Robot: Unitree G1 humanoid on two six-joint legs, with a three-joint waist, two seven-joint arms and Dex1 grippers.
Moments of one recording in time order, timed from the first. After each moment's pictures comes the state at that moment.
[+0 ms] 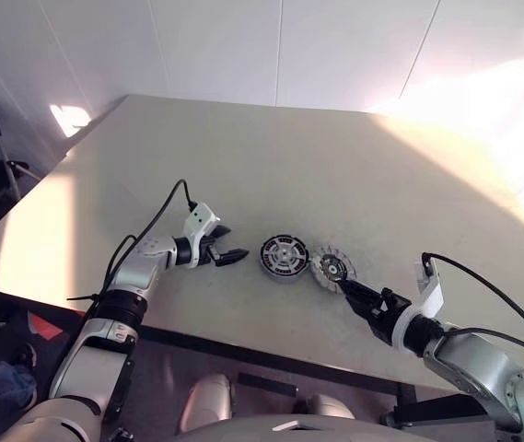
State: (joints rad) left arm -0.53 0.33 -0.12 0.55 -0.14 0.22 -0.96; right arm 0.27 -0.49 -0.22 -0.39 1.95 0.83 -0.54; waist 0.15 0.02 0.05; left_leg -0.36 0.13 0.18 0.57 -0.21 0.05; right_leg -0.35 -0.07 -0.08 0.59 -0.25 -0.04
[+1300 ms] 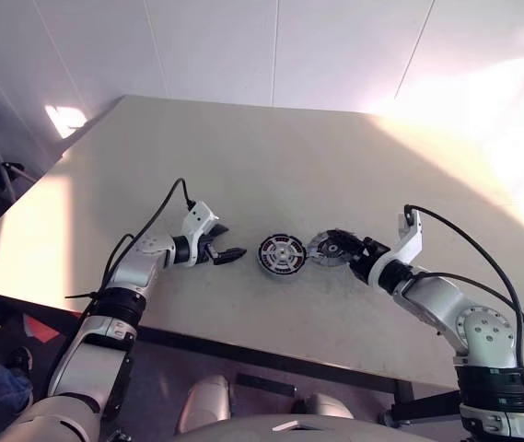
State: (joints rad) left arm -0.54 0.34 -0.12 0.57 -0.13 0.21 -0.95; right arm -0.09 -0.43 -0.18 -0.17 1.65 0.81 -0.35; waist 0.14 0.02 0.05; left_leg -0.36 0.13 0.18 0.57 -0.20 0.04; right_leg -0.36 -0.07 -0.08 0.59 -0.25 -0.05
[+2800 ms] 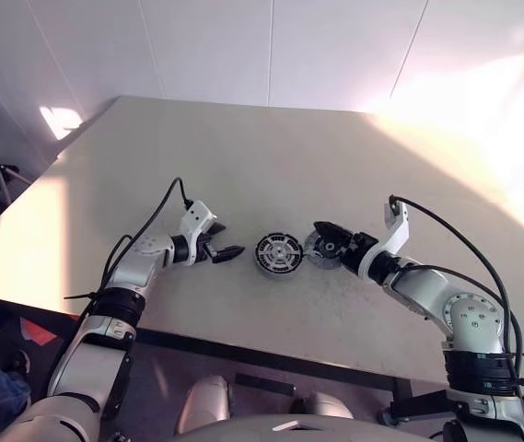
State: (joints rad) left arm -0.55 0.34 -0.12 0.58 -0.13 0.19 -0.92; right arm -0.17 -0.38 -0.19 -0.15 1.52 0.89 -0.28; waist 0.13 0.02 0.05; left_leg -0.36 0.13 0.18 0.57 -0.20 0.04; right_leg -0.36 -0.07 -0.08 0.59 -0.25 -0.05
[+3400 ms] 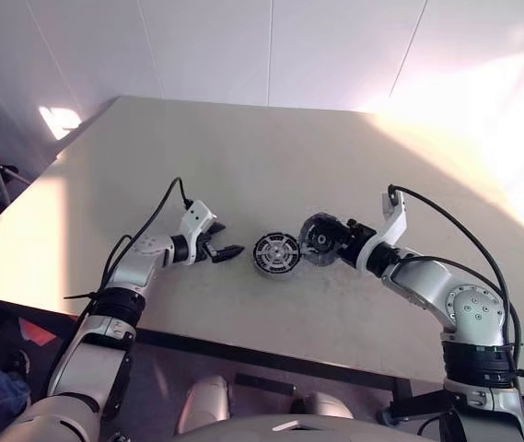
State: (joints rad) left arm -0.55 0.34 -0.12 0.58 -0.13 0.19 -0.91; right arm -0.22 -0.38 -0.20 -0.17 1.61 0.91 -0.35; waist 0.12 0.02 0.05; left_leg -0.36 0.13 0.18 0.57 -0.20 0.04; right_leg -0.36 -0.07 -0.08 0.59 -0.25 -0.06
